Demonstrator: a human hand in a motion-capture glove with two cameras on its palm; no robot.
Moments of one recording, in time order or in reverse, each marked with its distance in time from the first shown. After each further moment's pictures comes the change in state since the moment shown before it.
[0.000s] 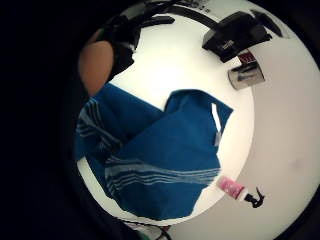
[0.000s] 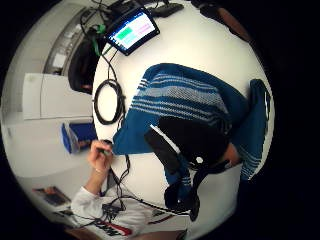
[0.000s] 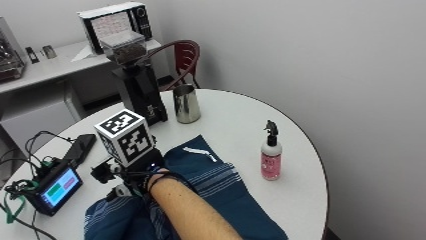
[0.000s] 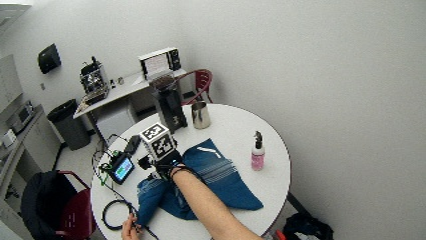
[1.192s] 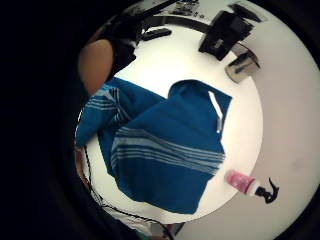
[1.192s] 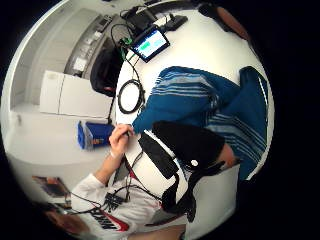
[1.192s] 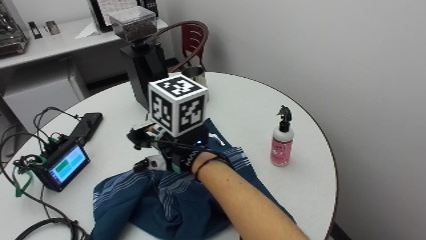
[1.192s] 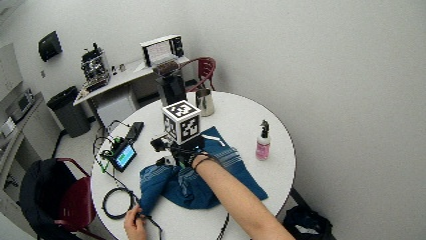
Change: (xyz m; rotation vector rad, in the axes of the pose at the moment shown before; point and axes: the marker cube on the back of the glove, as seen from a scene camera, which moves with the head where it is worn) arm 0.067 0.091 -0.067 0.169 -0.181 0.058
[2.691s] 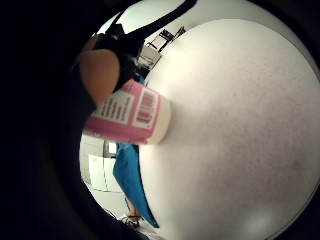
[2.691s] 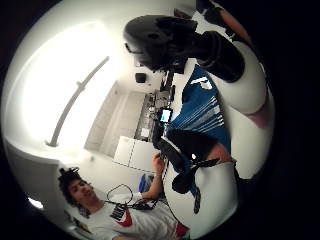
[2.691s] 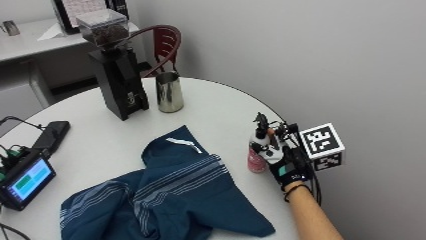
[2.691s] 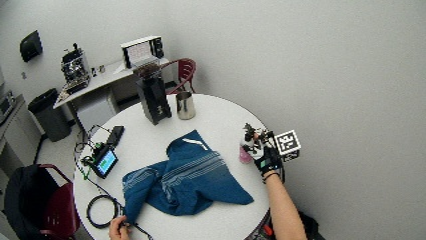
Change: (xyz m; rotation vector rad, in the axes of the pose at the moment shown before) arm 0.236 0.149 0.071 0.565 -0.933 0.471
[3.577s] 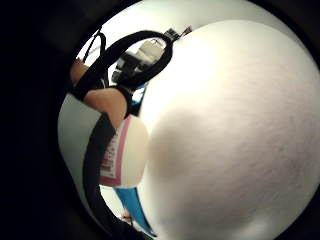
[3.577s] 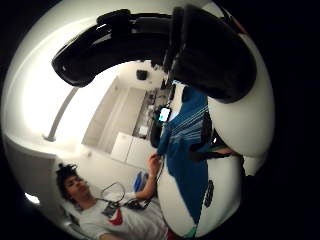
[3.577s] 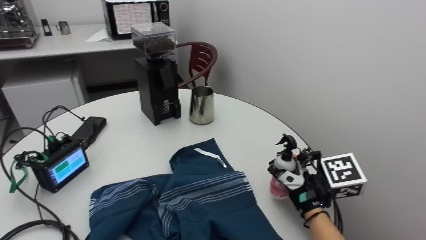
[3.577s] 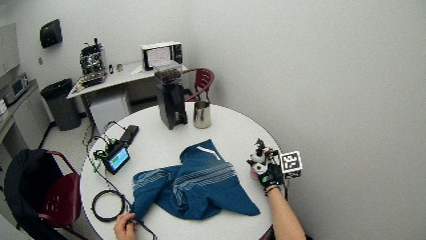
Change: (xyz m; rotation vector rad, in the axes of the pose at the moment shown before) arm 0.058 0.048 -0.019 0.048 -0.071 0.037
